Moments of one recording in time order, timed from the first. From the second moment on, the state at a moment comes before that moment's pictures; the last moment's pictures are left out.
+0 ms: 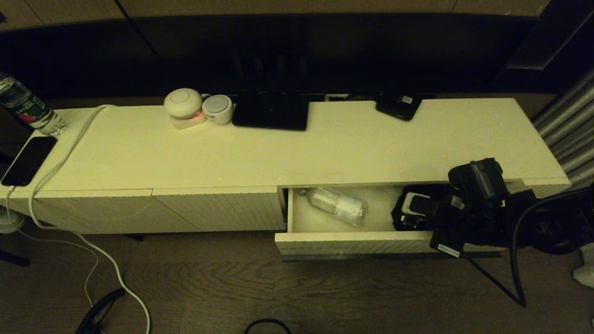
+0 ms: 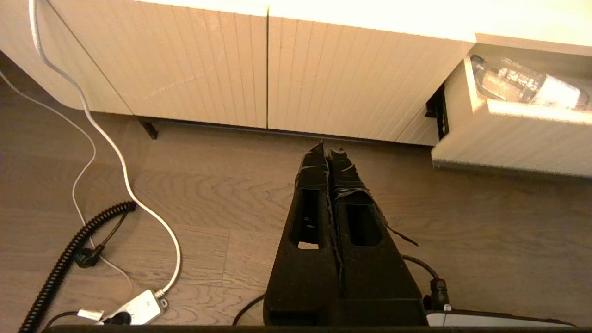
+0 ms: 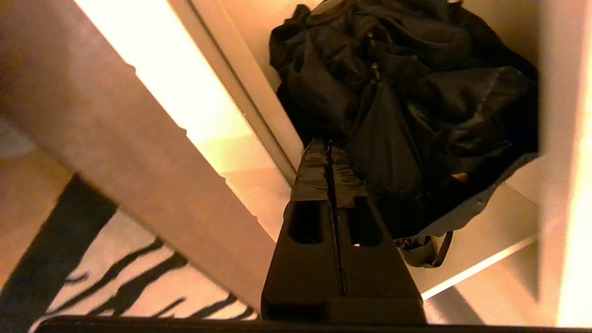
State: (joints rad) left arm 0.00 0.00 0.00 -0.04 0.02 -0.14; right arm 0.29 1.82 -0.90 -0.12 -0.18 -0.88
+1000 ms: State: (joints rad) left arm 0.00 0.00 0.00 -0.04 0.02 -0.14; right arm 0.34 1.76 -0.72 -0.02 -0.17 -0.88
